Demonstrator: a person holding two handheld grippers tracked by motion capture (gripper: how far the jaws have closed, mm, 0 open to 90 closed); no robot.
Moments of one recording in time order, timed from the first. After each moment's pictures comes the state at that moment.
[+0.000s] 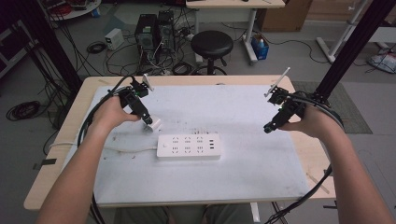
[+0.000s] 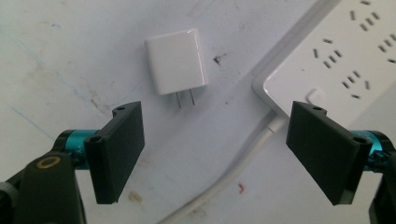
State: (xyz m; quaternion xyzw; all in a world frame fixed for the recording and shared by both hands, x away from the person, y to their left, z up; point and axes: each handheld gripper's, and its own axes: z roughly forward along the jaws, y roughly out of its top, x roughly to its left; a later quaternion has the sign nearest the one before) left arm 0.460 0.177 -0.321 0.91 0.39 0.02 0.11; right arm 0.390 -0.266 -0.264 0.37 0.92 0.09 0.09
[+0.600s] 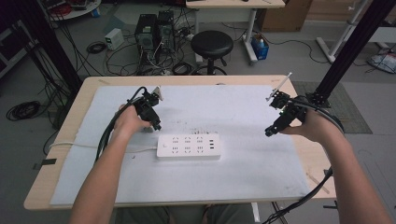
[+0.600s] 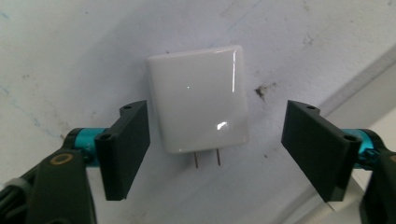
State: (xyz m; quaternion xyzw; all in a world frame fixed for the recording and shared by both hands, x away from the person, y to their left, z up) left arm 0.493 0.158 -0.392 0.90 0.43 0.02 0.06; right arm 0.387 -0.274 -0.276 0.37 0.92 0.09 0.08
